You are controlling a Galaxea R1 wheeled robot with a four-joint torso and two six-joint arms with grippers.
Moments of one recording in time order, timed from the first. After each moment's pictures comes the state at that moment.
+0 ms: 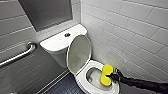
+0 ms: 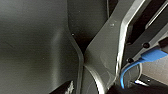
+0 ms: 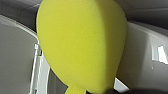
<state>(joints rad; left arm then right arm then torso) 1.53 2.63 -1.86 -0.04 -0.04 0.15 -0.52 2.52 -1.86 0.11 0.03 0.59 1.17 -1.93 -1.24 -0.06</state>
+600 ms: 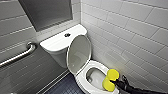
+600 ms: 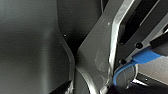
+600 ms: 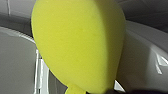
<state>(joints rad) 1.53 2.66 -1.87 -0.03 -0.03 0.16 -0.65 2.40 -1.73 0.13 0.23 0.59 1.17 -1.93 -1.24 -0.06</state>
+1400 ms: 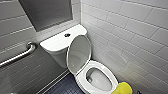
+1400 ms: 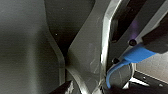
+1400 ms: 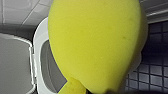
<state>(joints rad) 1.54 2.69 -1.89 -0.03 -0.03 0.19 -0.88 2.17 -1.47 0.15 0.39 0.60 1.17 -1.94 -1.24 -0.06</state>
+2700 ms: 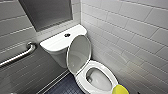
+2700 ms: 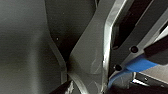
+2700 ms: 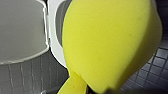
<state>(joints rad) 1.53 2.69 -1.89 -0.03 -0.03 0.19 -0.83 2.06 -1.19 0.15 0.16 0.46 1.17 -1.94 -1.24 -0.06</state>
